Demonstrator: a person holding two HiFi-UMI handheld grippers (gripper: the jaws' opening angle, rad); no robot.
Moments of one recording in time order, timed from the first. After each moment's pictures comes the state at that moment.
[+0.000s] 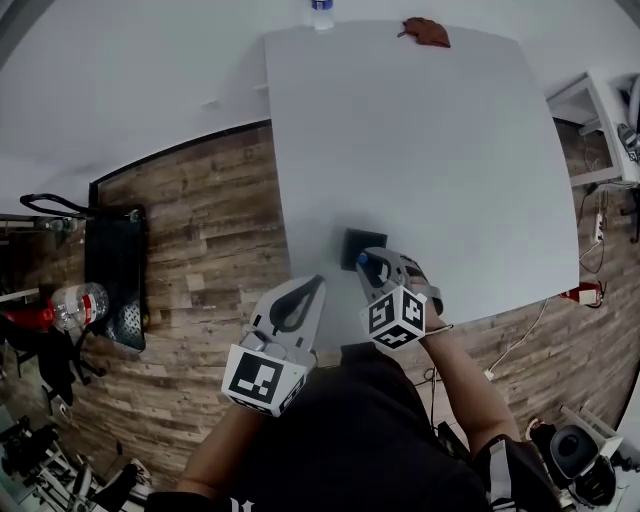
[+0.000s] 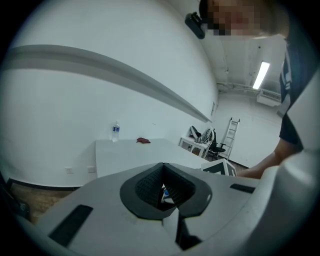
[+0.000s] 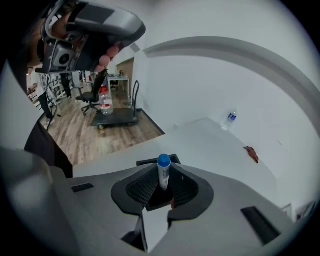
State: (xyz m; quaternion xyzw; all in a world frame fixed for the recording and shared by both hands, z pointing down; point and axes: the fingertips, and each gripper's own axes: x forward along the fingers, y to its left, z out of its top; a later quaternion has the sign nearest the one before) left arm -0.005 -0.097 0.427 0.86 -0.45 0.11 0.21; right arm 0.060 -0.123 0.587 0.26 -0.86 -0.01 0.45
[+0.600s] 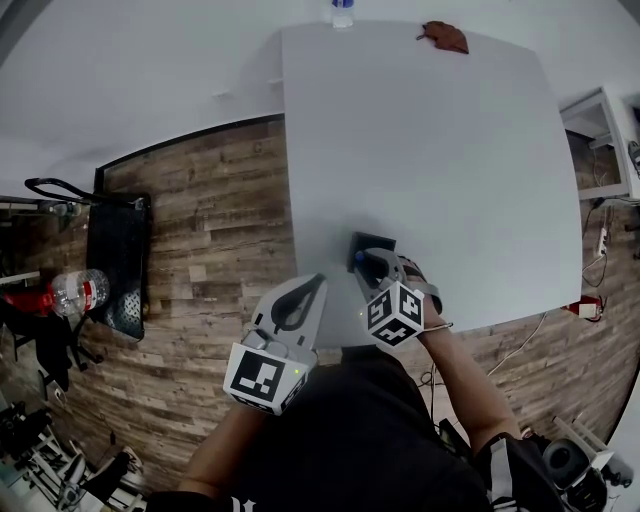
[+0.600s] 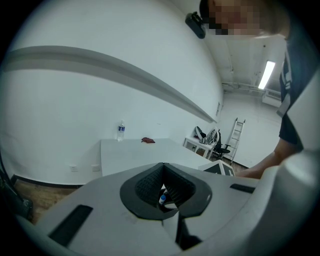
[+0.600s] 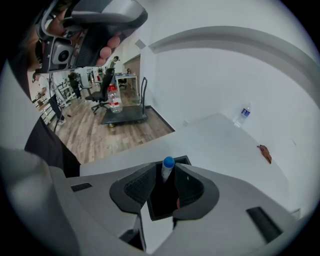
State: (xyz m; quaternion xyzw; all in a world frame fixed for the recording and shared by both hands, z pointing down) left arm -0.019 -0.102 0.433 0.85 -0.47 0.11 0.22; right arm 0.041 -0.116 0.607 0.20 -0.86 0.02 0.47
